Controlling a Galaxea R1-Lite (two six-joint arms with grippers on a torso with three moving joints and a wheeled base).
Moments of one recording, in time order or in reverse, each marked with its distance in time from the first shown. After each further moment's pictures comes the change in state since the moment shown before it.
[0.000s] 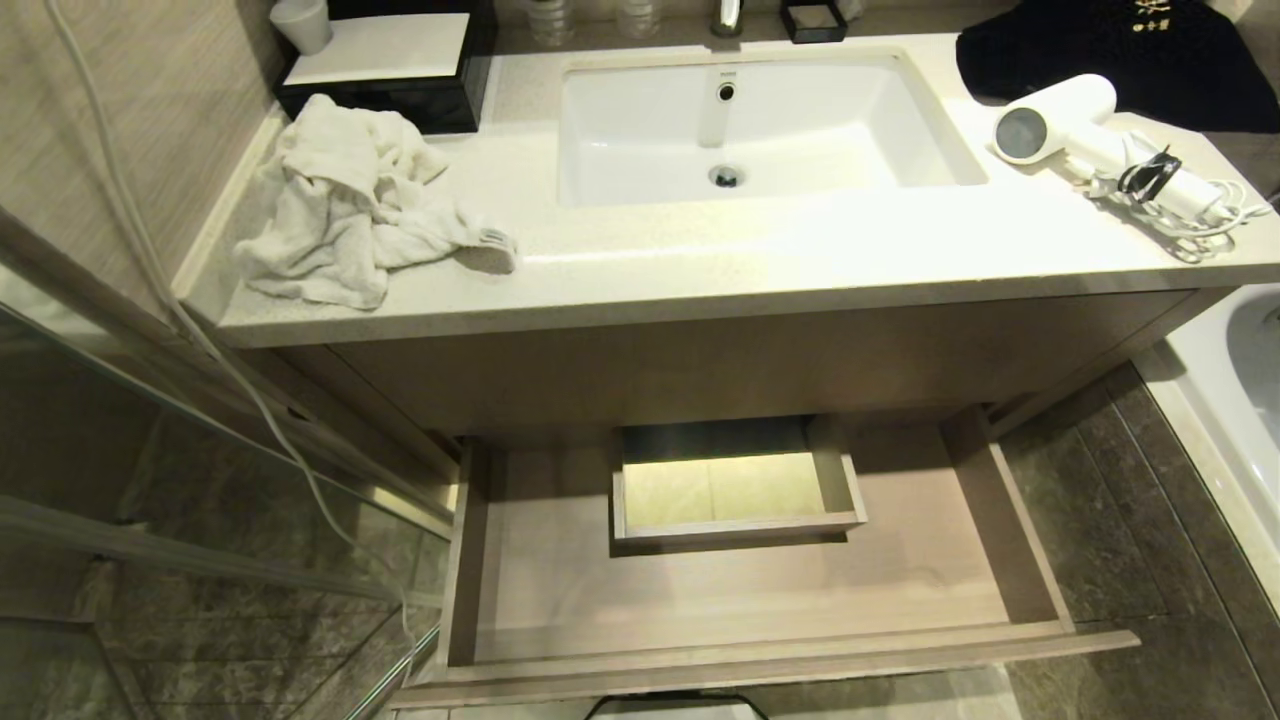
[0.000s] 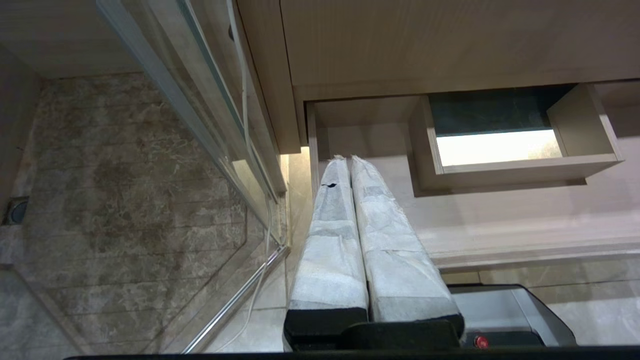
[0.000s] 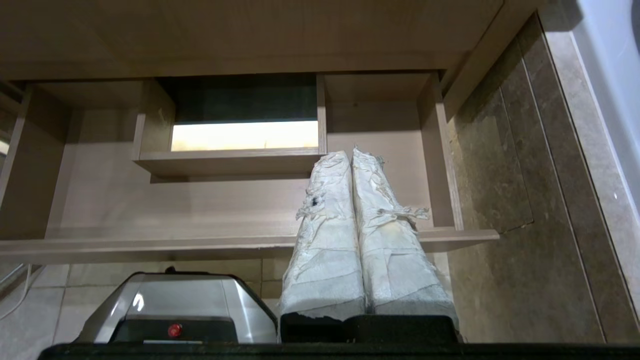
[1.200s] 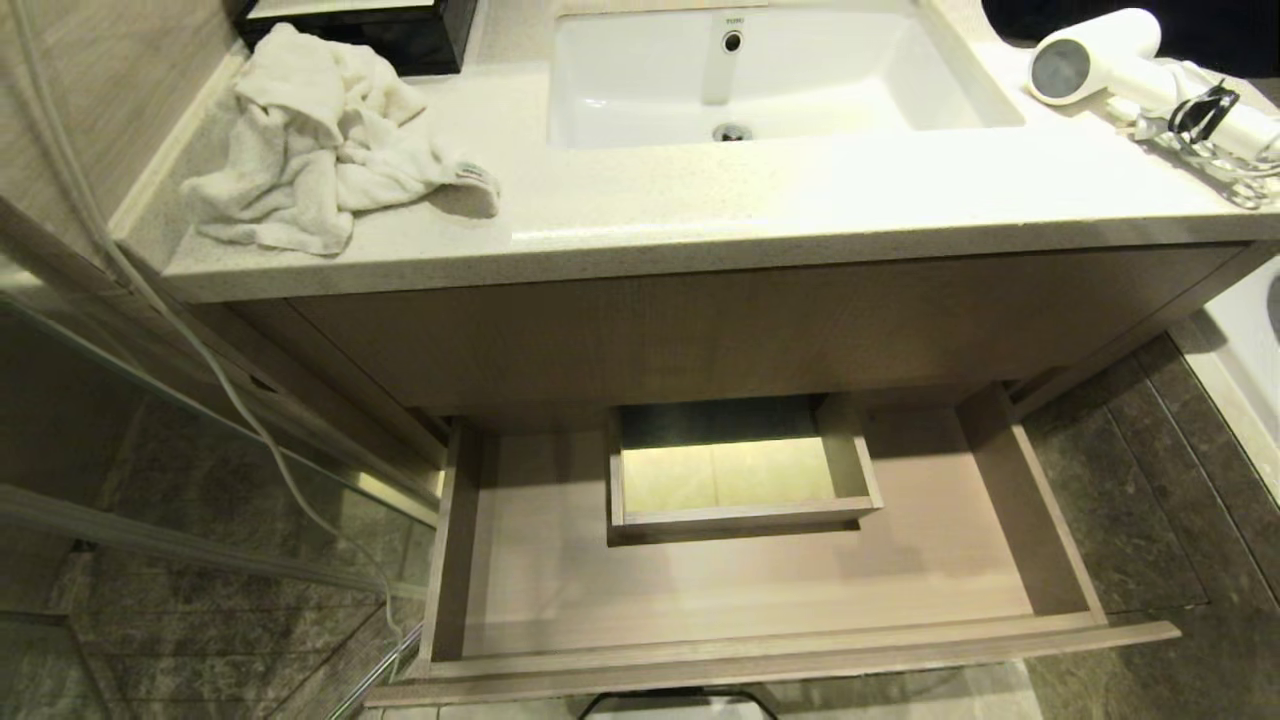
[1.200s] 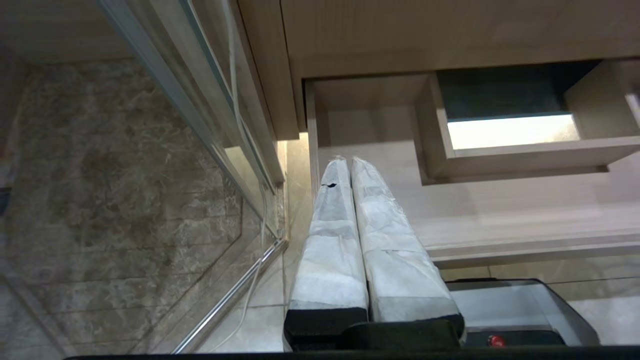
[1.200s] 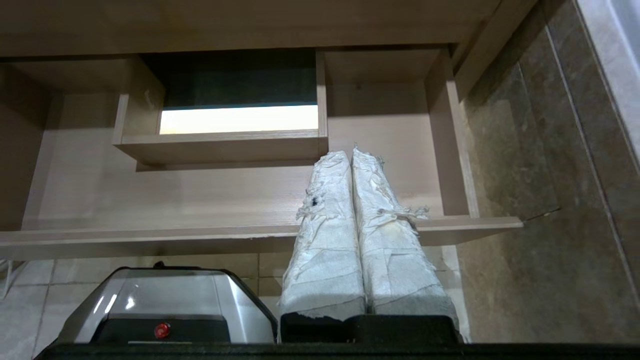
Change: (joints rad) left arm 0.000 0.000 0.000 0.000 0.000 0.000; right arm 0.000 0.000 0.000 0.000 -0.001 0.005
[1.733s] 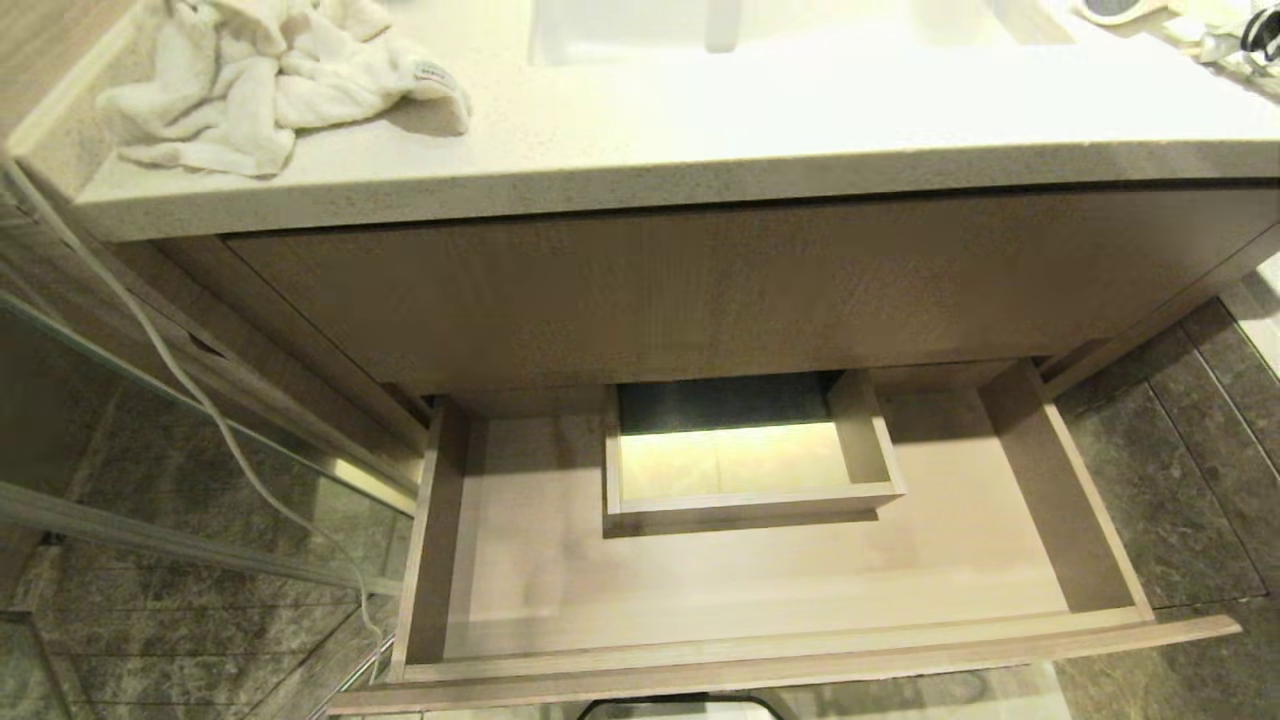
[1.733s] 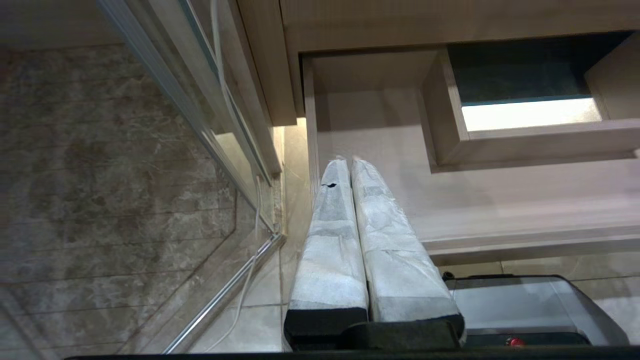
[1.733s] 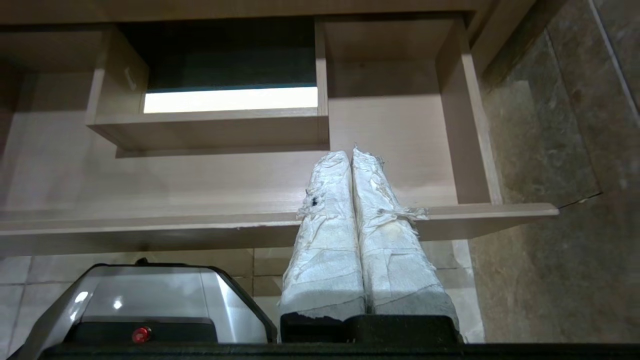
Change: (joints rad) left arm 0.000 0.000 0.000 0.000 0.000 0.000; right arm 0.000 0.000 0.000 0.000 0.000 0.000
